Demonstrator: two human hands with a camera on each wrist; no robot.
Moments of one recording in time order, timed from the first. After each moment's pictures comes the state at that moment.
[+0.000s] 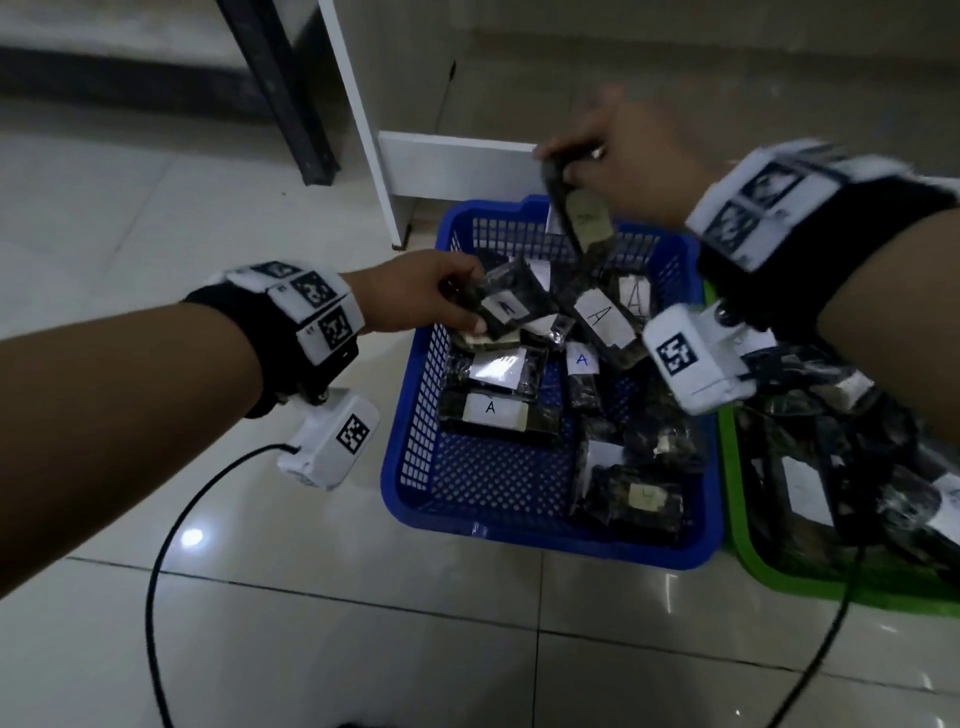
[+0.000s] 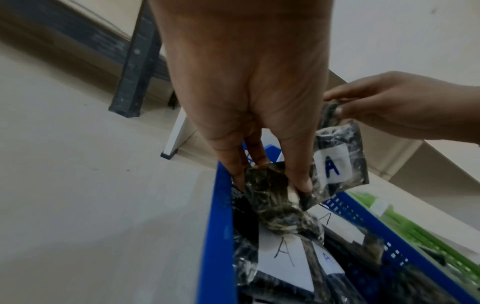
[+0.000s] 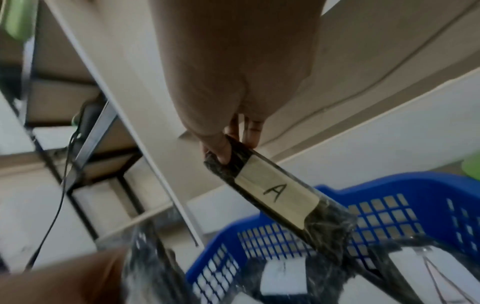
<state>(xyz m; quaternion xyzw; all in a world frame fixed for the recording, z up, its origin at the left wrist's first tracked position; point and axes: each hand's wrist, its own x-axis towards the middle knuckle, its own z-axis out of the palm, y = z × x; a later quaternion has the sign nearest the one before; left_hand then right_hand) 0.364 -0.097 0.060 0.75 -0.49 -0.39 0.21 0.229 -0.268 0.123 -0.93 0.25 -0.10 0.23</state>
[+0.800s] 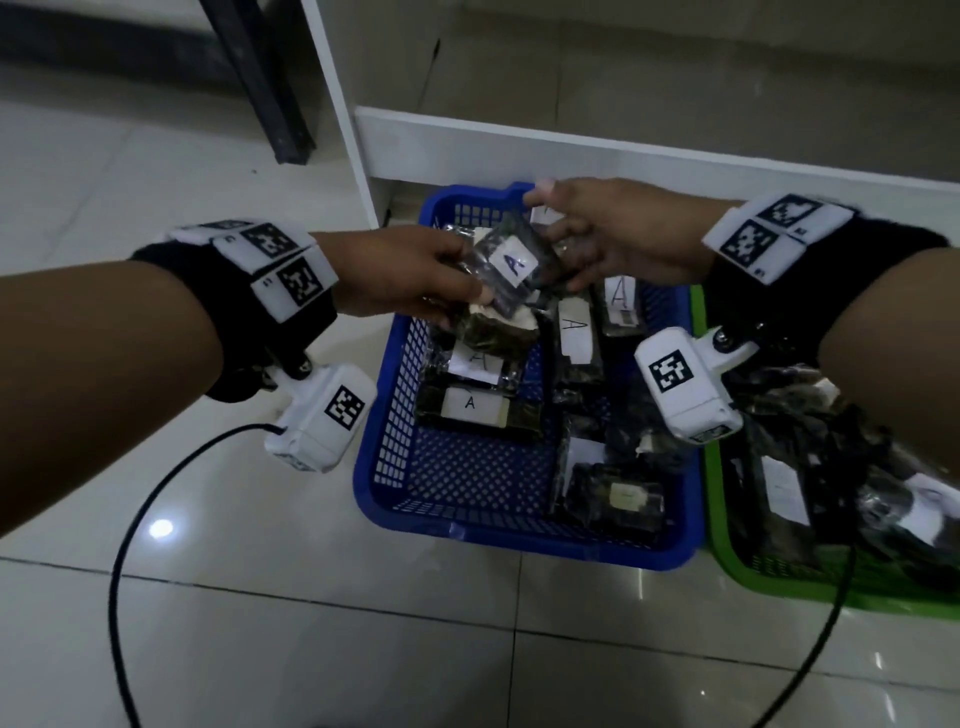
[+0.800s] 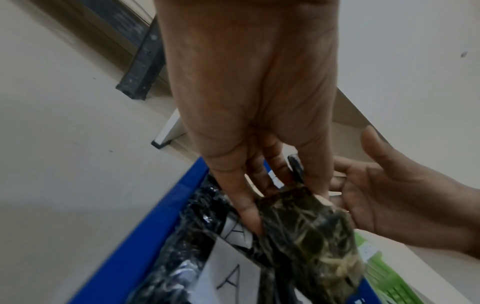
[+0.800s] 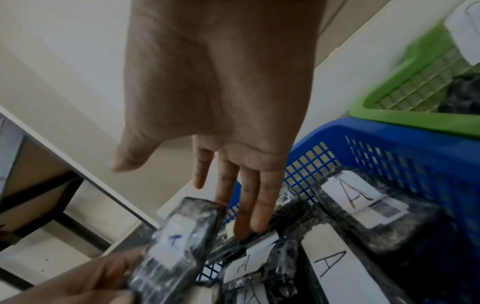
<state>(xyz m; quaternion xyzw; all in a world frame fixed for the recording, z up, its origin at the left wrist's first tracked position) 0.355 -0.110 0.071 0.68 -0.37 -0.56 0.30 0.204 -0.267 0.090 -0.72 0.30 0.09 0.62</state>
